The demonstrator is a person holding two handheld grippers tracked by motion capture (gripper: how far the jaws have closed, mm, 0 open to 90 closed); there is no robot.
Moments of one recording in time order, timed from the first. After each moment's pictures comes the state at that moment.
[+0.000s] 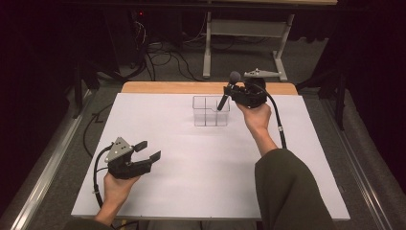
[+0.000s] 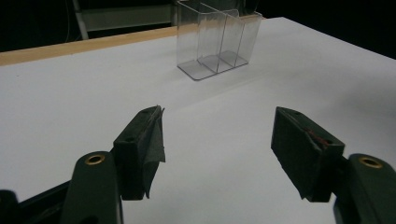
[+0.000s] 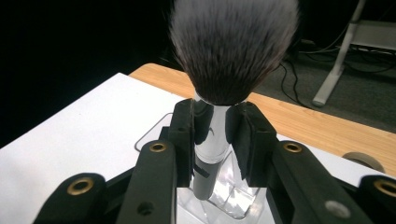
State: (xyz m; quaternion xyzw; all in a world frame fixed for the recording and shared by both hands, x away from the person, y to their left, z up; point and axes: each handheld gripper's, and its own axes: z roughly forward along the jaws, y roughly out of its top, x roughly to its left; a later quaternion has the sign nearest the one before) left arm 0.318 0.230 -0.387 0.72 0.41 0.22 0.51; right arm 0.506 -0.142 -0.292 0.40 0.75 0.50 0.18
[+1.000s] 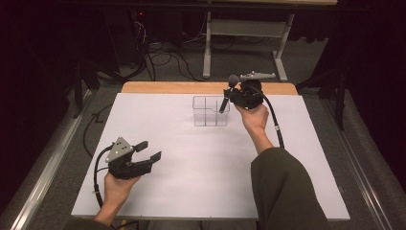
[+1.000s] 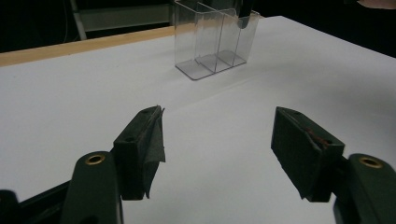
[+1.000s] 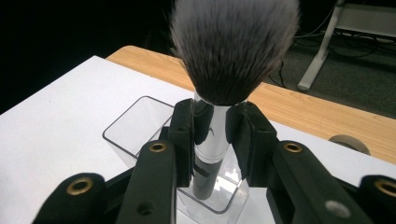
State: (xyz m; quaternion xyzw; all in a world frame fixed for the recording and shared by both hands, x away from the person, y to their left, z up) left arm 0.317 0.229 -0.387 0.73 0.40 0.22 0.51; right arm 0.519 -0.137 -0.309 0.42 0.76 0.47 0.19
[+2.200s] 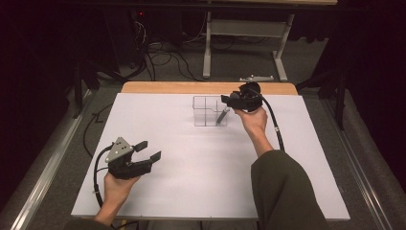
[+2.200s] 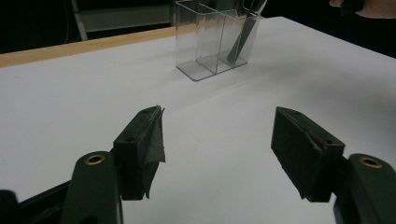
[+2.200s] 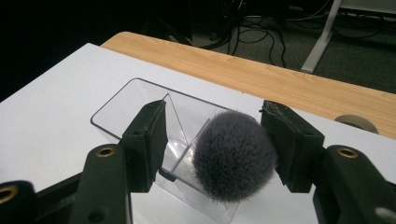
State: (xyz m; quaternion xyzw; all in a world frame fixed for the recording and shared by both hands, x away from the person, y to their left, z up) left arm 0.317 0.230 -0.386 0.73 0.40 0.22 0.51; right arm 0.523 -0.139 -0.323 0.43 0.76 0.45 0.17
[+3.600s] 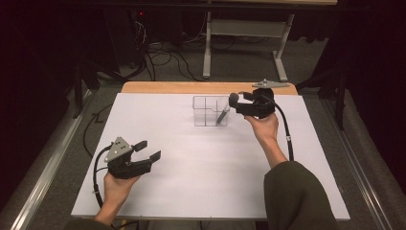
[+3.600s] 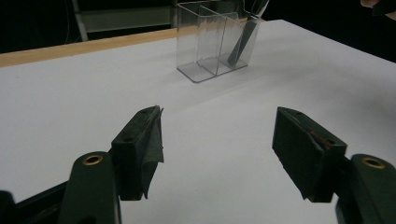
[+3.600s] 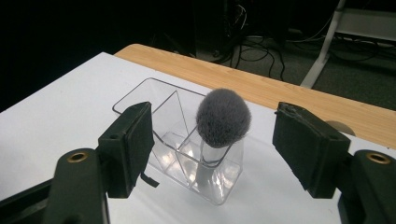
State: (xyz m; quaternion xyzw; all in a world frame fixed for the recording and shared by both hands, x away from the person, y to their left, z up) left arm 0.317 0.231 -0.386 0.72 0.41 0.22 0.52; right arm 0.489 -0.168 -0.312 0.41 0.75 0.48 0.19
